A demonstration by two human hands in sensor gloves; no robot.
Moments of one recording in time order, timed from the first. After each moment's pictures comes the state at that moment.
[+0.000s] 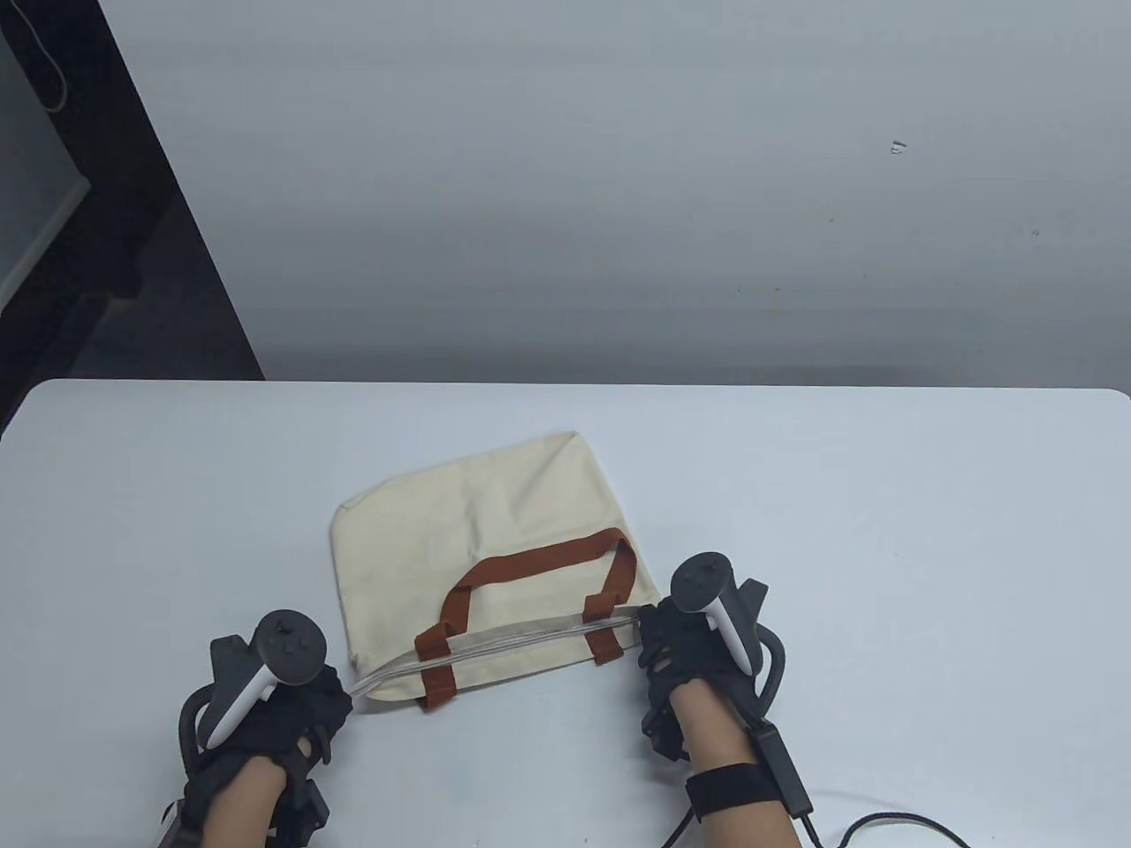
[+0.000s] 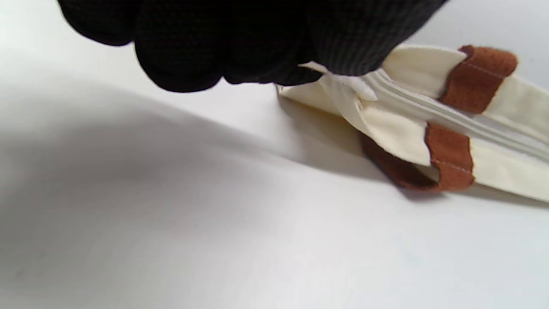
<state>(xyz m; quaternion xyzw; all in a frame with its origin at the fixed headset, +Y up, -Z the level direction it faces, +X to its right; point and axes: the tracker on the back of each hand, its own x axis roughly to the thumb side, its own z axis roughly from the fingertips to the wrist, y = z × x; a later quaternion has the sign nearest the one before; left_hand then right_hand) -0.297 -0.721 -0.304 -0.22 0.10 0.12 0.96 0.125 -0.741 -0.379 -0.17 0.13 0.94 0.27</state>
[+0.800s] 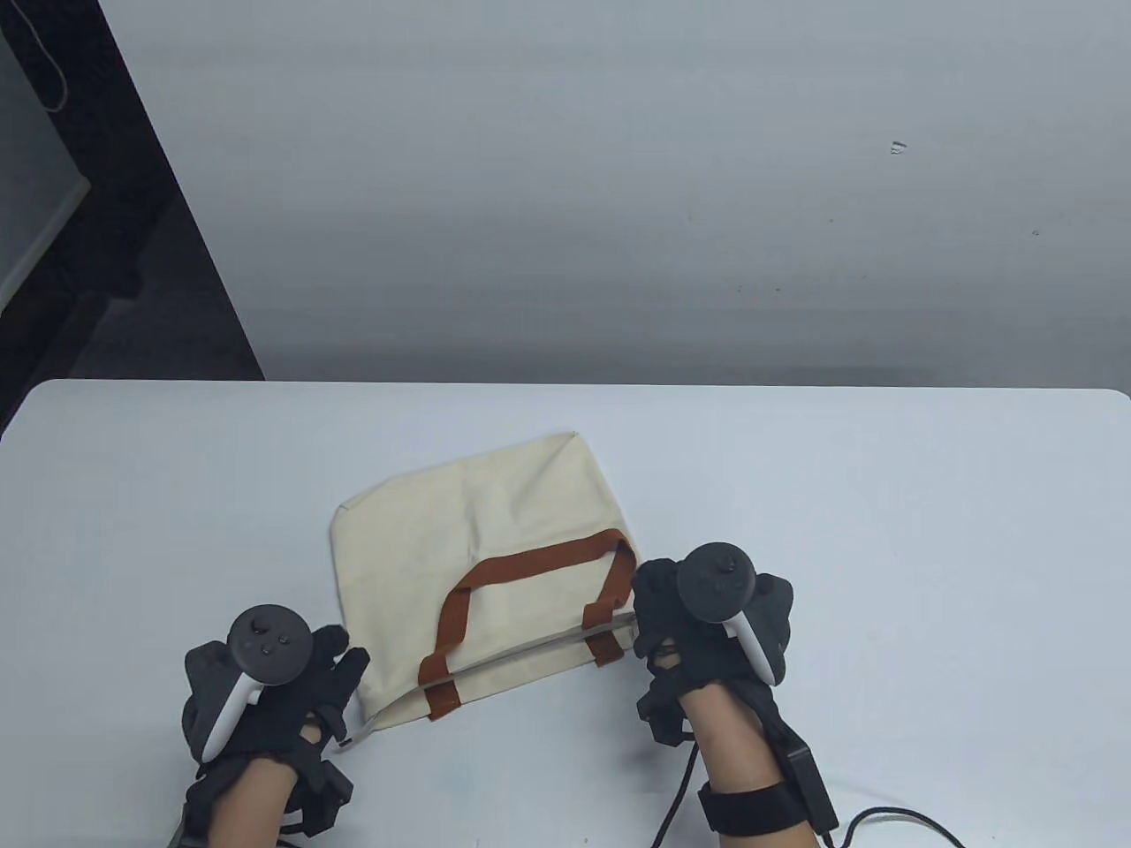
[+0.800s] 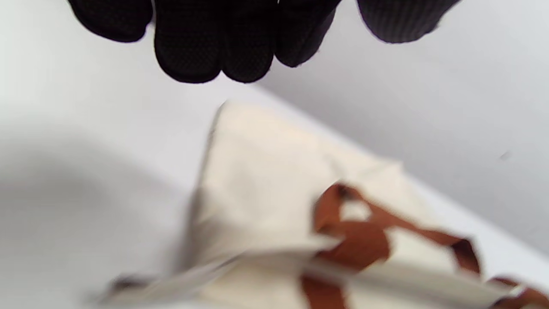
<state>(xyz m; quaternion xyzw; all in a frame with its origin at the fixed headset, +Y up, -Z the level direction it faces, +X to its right) -0.286 -0.665 -0.292 -0.01 0.09 0.25 0.97 0.104 -0.644 -0.344 0.01 -0.05 0.95 0.31</state>
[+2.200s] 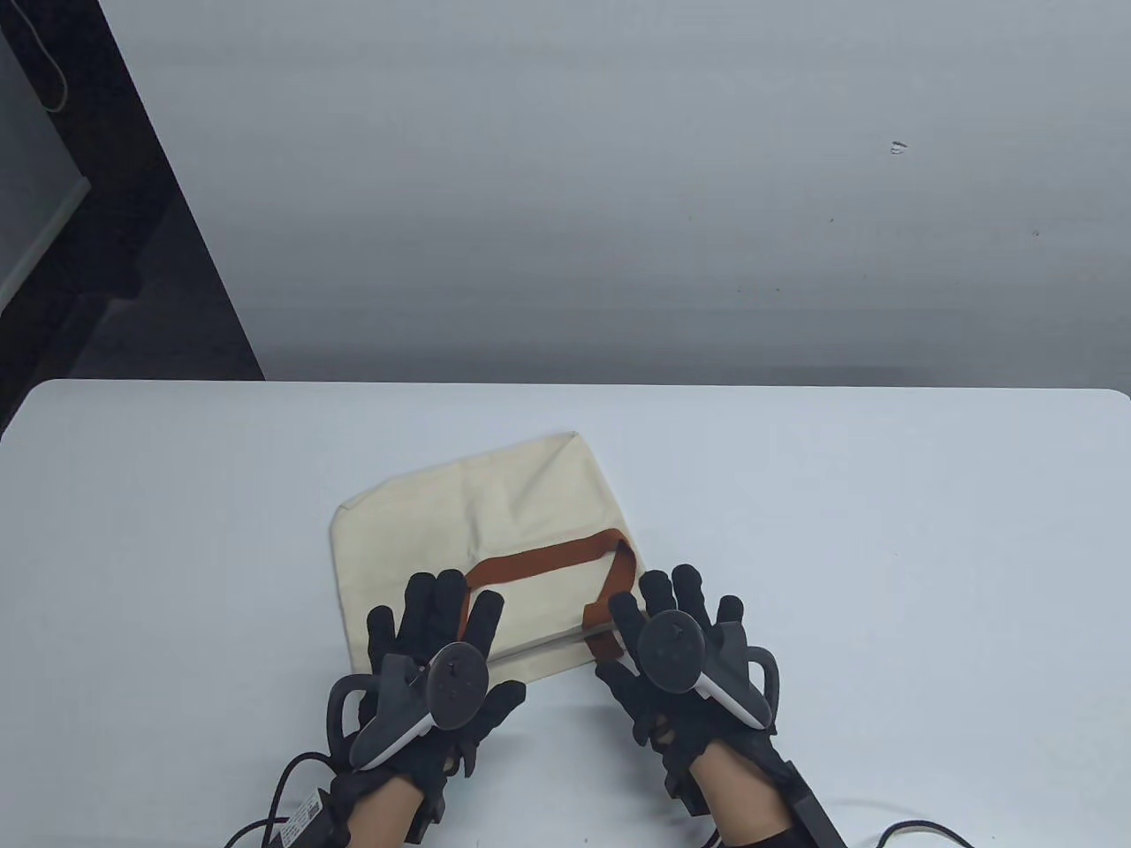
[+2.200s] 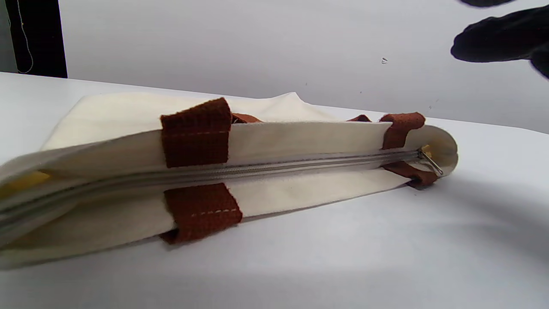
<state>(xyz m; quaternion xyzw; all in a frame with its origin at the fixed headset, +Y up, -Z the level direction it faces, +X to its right) -0.164 -0.704 -0.294 -0.03 -0.08 0.05 0.99 0.091 -0.718 -0.324 0.08 0.06 0.98 0.16</state>
